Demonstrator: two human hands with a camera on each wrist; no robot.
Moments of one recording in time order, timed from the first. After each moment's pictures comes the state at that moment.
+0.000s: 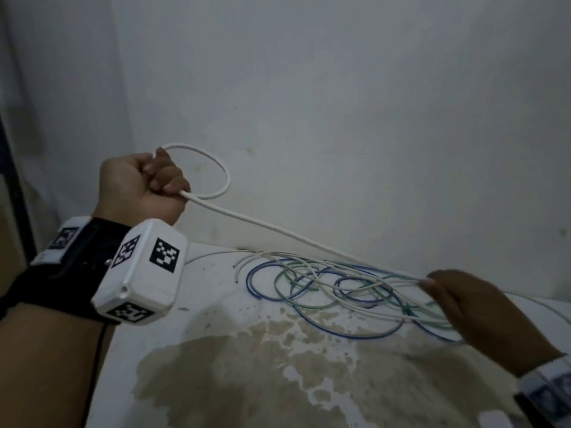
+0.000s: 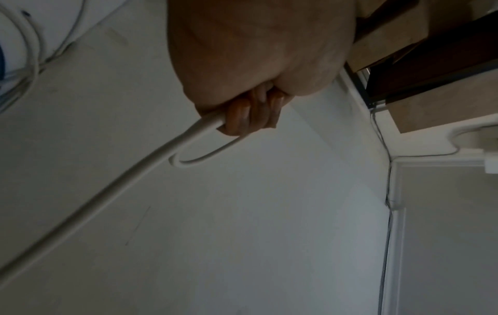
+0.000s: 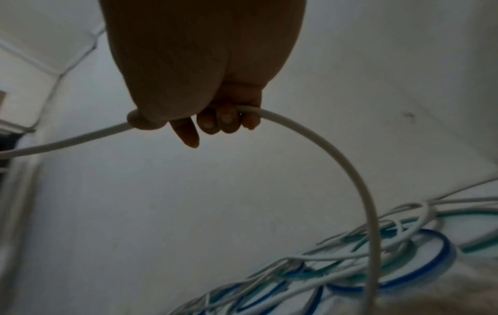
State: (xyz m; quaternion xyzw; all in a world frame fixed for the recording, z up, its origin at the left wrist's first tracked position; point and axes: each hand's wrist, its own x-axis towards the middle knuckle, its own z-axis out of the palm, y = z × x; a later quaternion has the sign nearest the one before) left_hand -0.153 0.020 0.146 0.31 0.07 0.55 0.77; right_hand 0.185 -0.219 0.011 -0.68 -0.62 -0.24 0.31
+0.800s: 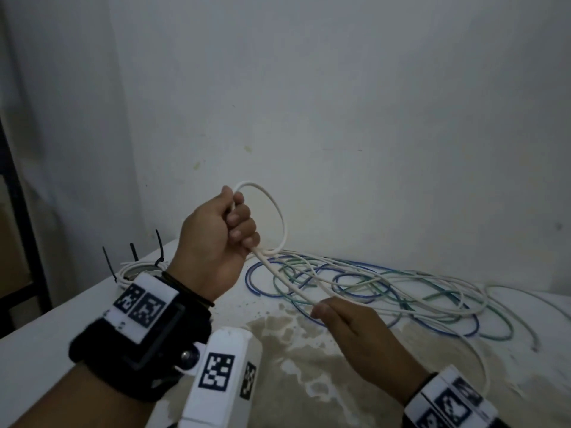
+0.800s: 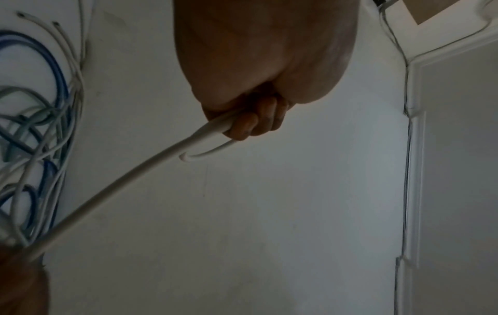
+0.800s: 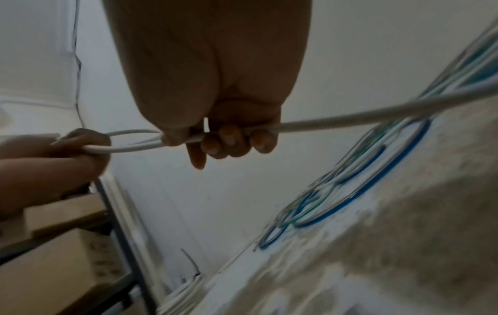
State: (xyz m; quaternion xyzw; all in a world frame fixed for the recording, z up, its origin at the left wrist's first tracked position) left_hand -0.097 -0.056 0.098 0.42 0.10 0.49 0.76; right_hand 0.062 -0.173 -0.009 -0.68 -0.62 0.07 0.39
